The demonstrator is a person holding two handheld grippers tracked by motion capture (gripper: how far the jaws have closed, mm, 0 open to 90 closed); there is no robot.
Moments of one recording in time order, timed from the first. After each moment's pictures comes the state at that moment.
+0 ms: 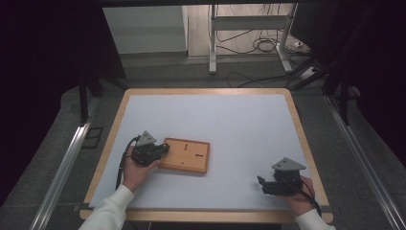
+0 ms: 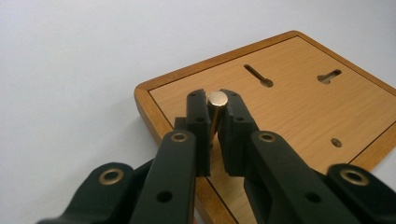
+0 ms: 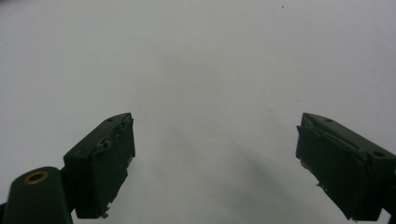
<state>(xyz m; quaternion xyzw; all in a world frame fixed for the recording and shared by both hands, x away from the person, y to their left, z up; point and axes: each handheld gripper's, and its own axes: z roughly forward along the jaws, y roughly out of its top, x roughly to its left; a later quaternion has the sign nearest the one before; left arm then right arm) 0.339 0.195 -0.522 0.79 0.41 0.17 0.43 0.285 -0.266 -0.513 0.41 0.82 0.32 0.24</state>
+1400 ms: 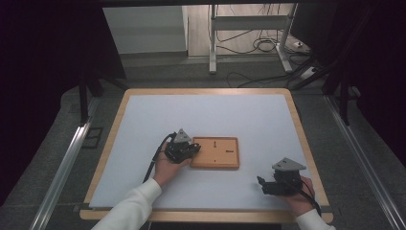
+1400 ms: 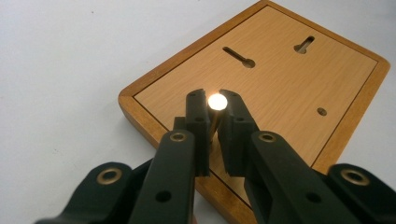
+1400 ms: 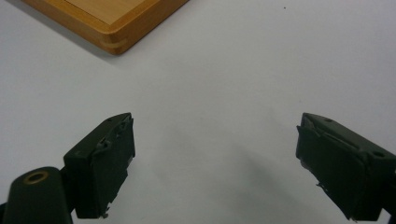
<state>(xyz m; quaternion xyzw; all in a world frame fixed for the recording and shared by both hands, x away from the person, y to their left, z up) 0.365 0.103 -0.525 0.82 0.36 0.13 0.43 0.285 -0.266 -0.512 0.41 0.82 0.32 0.24</state>
